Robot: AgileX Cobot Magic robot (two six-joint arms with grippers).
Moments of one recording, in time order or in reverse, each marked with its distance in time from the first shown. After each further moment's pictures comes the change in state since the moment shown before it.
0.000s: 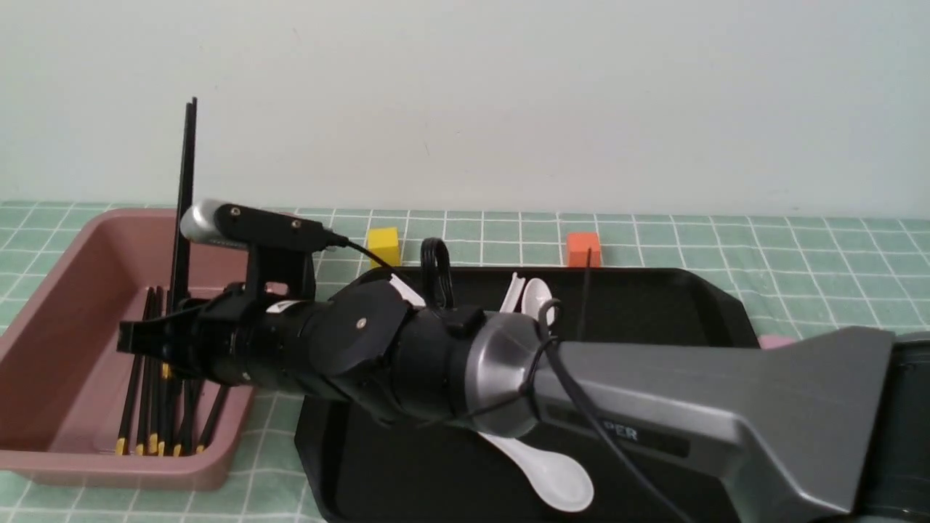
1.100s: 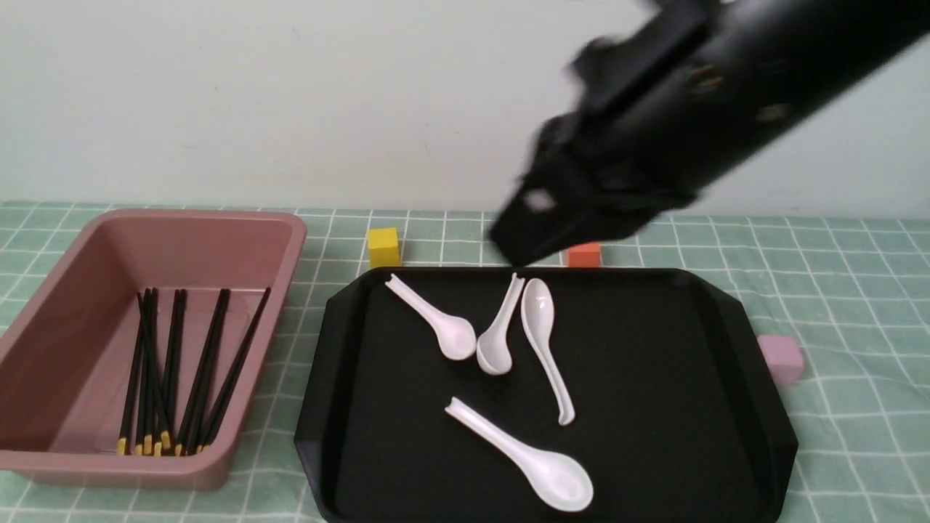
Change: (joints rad) right arm -0.320 -0.798 0.053 -0.879 1.245 0.355; left arm 0.000 0.000 0.000 0.000 -0.001 0.000
